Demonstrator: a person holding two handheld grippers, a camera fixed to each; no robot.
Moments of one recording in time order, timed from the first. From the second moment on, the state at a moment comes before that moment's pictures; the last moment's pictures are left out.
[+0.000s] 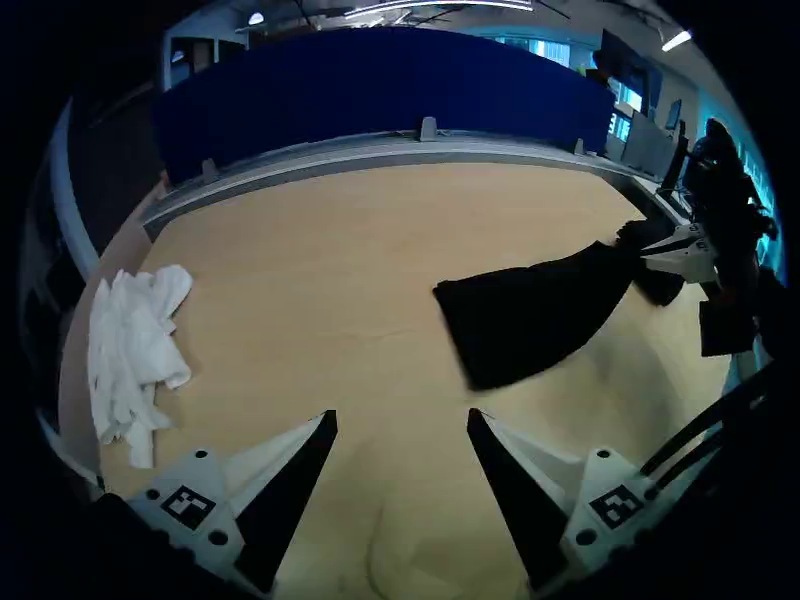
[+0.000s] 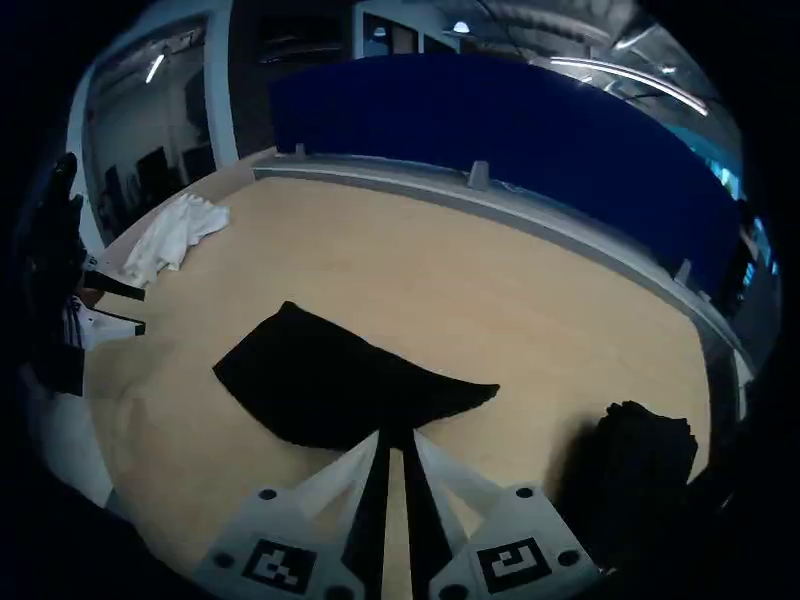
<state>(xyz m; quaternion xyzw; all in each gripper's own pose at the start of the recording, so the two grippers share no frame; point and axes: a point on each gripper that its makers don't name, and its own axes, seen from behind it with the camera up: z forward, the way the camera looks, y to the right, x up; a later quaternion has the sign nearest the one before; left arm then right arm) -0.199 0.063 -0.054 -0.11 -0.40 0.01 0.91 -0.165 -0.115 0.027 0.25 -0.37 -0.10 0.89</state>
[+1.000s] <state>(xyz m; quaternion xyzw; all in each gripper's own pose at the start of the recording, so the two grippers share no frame) -0.227 -0.046 -0.213 0.09 -0.41 -0.09 0.90 -0.224 -0.316 -0.007 0.44 -0.39 -0.20 0.78</state>
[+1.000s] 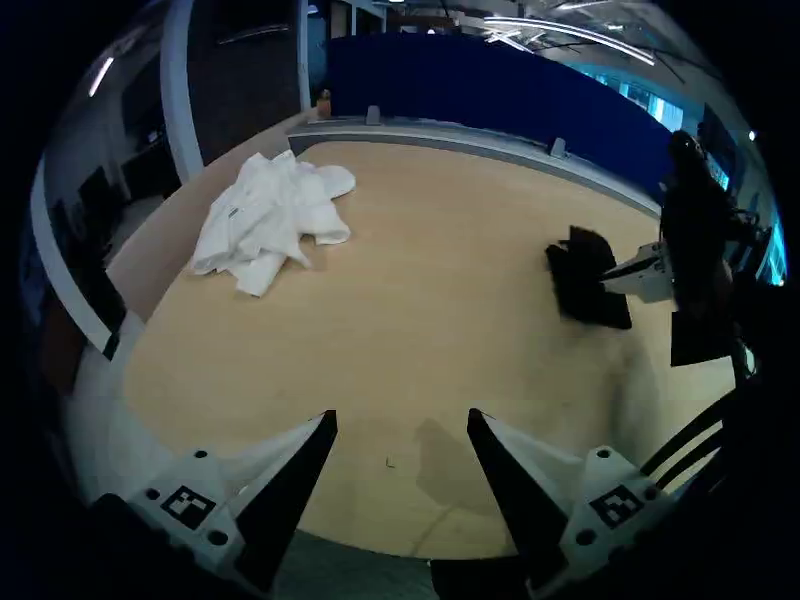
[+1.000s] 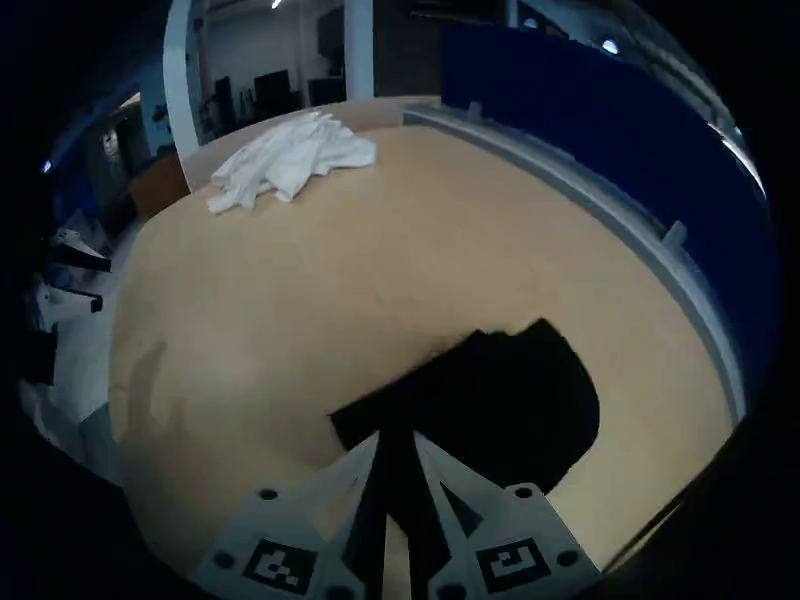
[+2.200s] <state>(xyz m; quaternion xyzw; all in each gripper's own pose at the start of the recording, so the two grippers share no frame) -0.225 -0.026 -0.207 0.06 -0.42 -0.09 0.90 -0.228 -0.286 -0.002 0.40 -0.39 -0.20 0.81</state>
